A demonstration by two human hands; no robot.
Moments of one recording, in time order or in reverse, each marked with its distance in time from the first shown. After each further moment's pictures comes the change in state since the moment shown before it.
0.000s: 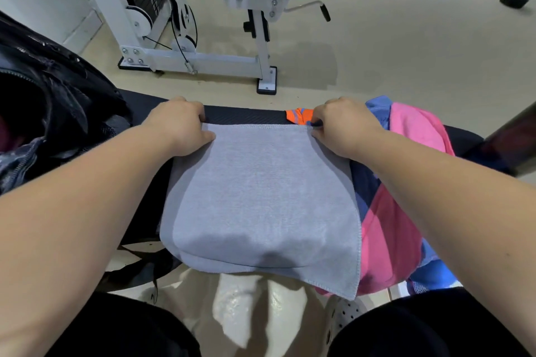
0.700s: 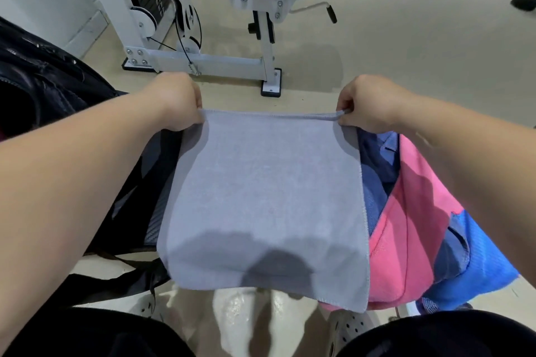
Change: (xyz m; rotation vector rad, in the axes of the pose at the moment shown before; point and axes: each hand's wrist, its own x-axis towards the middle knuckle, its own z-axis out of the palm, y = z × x) left_hand 0.027 0.001 -0.038 -0.026 -0.015 0.007; right_hand 0.018 0.031 -0.049 0.182 -0.126 0.079
